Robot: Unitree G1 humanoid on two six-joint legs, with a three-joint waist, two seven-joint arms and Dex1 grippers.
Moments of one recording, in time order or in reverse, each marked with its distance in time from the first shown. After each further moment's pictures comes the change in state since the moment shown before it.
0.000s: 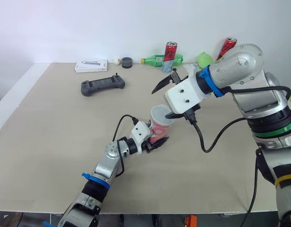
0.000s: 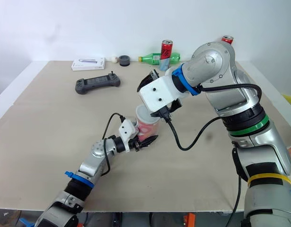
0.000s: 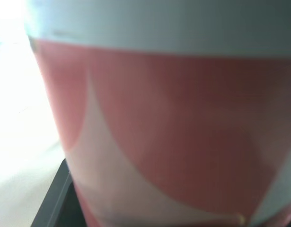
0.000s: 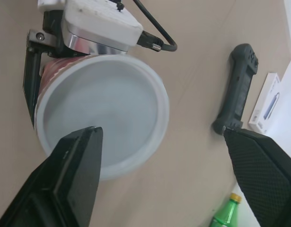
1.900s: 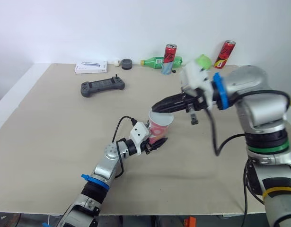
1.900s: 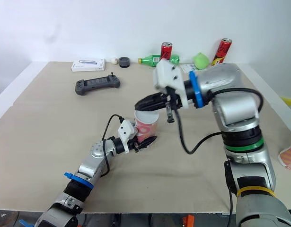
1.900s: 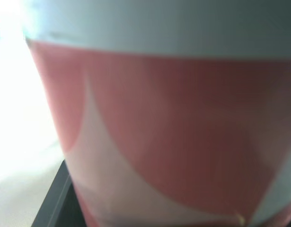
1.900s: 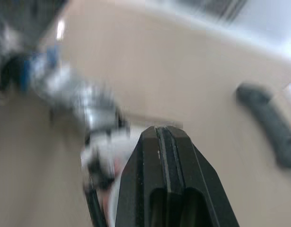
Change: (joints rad) left arm 0.015 0.003 0.007 -0.020 -0.028 0.046 -0.008; right arm 0.256 0.099 -0.378 -0.224 0.499 0.702 -0.149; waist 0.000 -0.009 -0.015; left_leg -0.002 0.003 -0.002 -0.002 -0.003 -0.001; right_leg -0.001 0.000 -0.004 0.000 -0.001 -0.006
